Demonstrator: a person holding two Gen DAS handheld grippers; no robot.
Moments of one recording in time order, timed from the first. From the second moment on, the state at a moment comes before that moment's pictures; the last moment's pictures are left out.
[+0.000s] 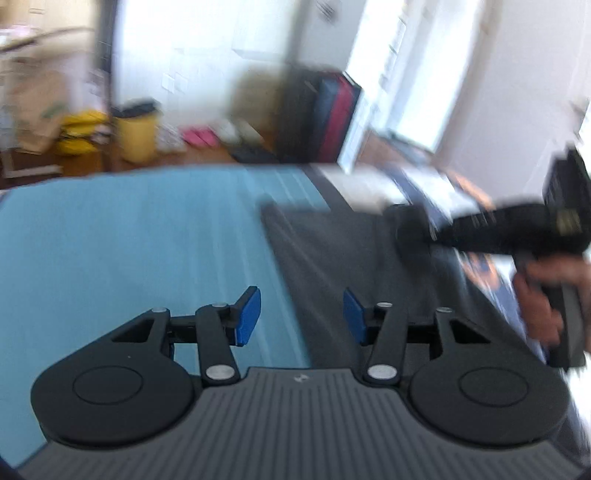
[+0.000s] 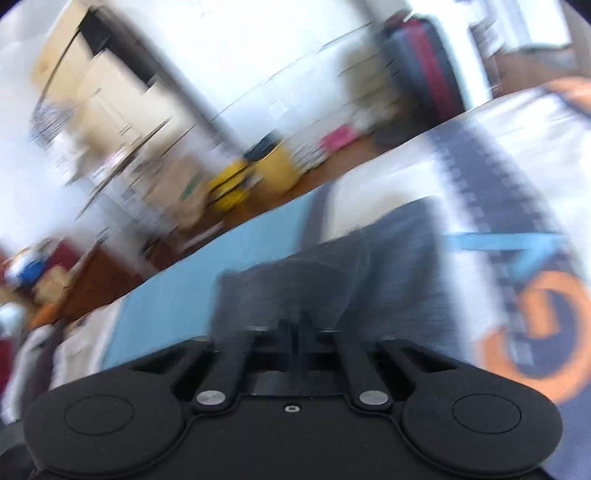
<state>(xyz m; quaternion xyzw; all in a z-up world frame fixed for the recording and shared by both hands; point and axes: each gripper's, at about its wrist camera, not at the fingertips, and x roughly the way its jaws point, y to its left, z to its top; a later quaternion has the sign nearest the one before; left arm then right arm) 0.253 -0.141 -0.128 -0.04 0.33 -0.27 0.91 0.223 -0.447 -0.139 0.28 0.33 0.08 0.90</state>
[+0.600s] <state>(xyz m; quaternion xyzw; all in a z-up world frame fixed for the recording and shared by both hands) 0.262 -0.148 -0.162 -0.04 0.39 -0.27 0.88 0.313 -0.368 -0.146 0.19 0.40 0.07 0.90</state>
